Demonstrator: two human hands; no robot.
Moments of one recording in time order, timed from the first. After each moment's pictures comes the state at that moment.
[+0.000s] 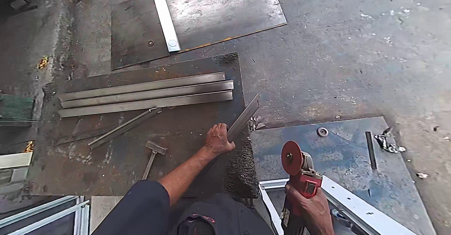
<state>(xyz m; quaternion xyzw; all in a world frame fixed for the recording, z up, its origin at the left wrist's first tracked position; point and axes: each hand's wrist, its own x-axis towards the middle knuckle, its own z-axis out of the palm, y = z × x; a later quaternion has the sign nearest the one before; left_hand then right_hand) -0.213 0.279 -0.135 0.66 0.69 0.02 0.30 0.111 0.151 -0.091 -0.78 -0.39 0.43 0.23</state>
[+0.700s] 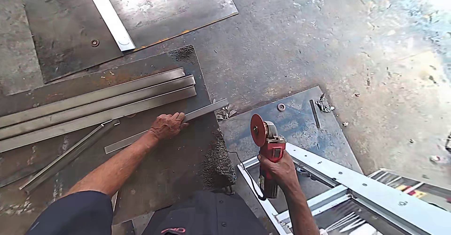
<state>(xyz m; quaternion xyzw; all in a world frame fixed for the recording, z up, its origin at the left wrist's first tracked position) -0.311 0.336 -0.144 0.89 0.44 0.01 0.08 0.109 0.191 -0.070 -0.79 -0.42 0.39 0.23</state>
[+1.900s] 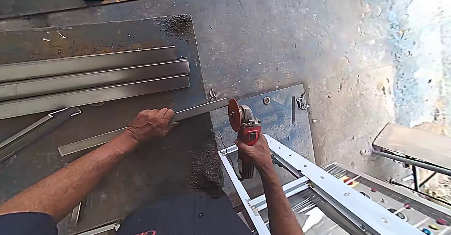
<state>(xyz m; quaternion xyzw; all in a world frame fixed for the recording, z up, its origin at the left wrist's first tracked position) -0.312 0.339 -0.159 0.89 0.44 0.03 0.14 0.072 0.275 -0.097 -0.77 -0.47 0.40 0.15</state>
